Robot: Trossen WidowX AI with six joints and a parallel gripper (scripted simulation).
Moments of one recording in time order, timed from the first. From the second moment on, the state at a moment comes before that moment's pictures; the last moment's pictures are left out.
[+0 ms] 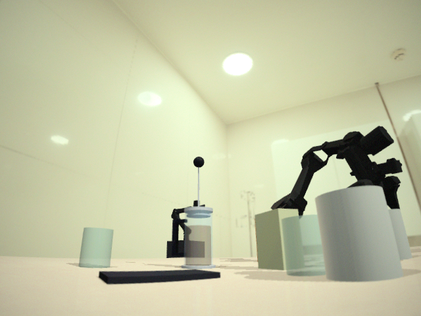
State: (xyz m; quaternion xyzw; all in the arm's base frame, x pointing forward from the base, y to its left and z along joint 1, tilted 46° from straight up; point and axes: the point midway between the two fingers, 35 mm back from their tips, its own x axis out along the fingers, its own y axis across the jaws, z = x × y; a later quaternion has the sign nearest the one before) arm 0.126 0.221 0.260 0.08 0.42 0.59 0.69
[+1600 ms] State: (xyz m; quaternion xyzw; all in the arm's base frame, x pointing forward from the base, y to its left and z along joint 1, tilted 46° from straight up) arm 0.278 -0.190 0.071 0.40 0.32 -0.02 0.86
